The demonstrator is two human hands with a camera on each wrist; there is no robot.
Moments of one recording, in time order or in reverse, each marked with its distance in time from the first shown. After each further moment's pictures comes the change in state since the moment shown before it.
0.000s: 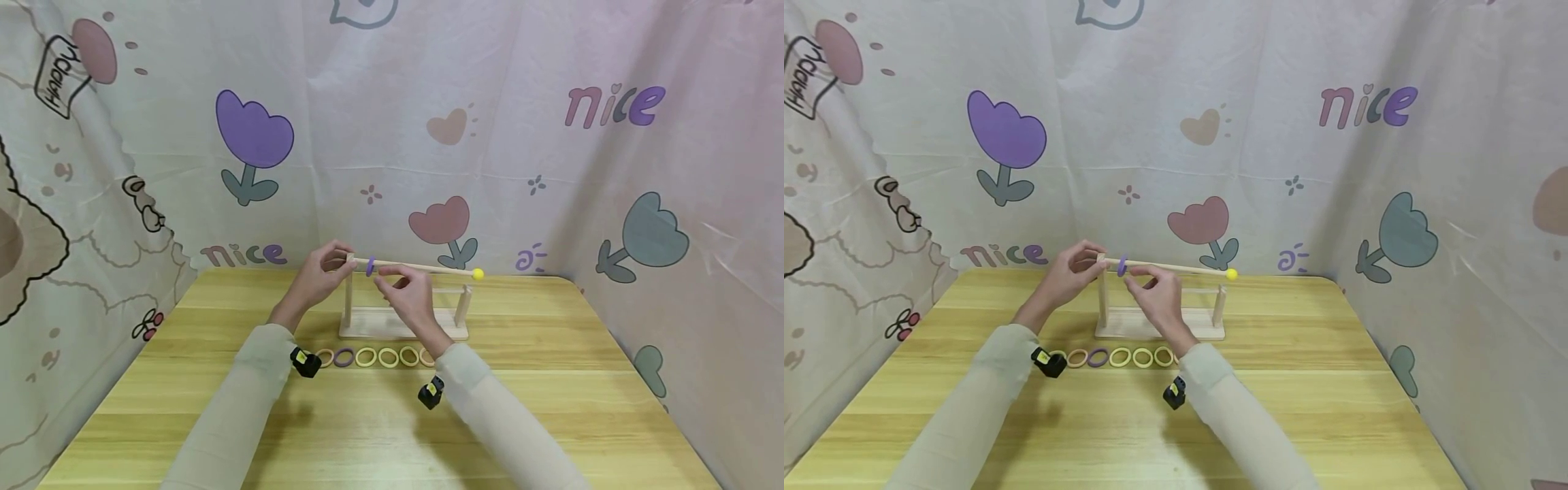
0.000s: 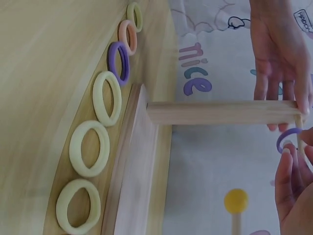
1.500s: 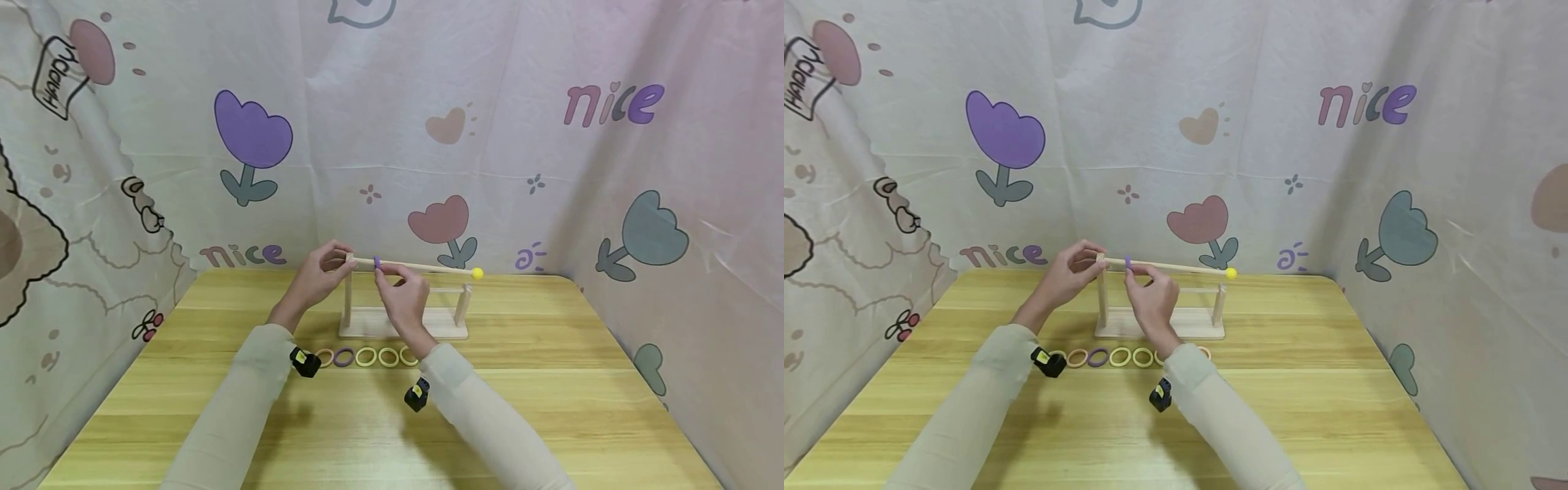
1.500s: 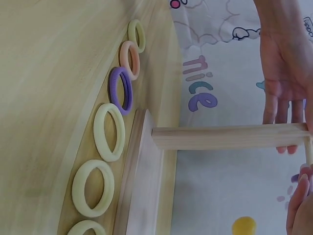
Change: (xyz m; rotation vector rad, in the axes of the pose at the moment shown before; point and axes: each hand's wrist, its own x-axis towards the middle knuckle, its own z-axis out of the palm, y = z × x) left_hand 0.001 0.000 0.000 0.003 0.010 0.005; right_hand -0.002 -0.001 0.024 -0.114 0.321 -0.058
